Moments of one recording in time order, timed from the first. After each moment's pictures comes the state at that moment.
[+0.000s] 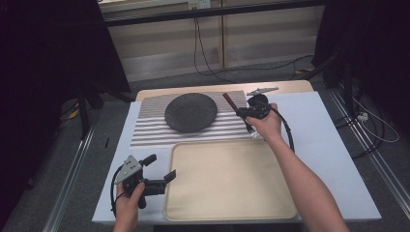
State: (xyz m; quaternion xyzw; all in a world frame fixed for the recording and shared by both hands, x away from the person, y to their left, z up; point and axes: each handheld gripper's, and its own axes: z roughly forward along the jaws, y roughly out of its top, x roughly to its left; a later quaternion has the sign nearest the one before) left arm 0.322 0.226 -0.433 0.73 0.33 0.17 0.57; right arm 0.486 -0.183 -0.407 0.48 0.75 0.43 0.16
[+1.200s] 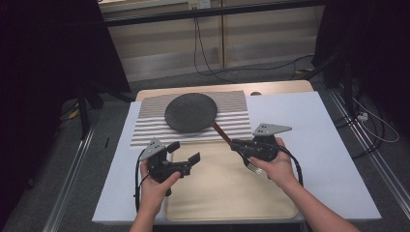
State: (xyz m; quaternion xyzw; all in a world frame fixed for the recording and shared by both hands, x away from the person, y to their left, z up) left arm 0.349 0.150 -0.404 0.71 0.37 0.11 0.59; right arm 0.359 -0.167 -0.414 0.36 0.75 0.54 0.12
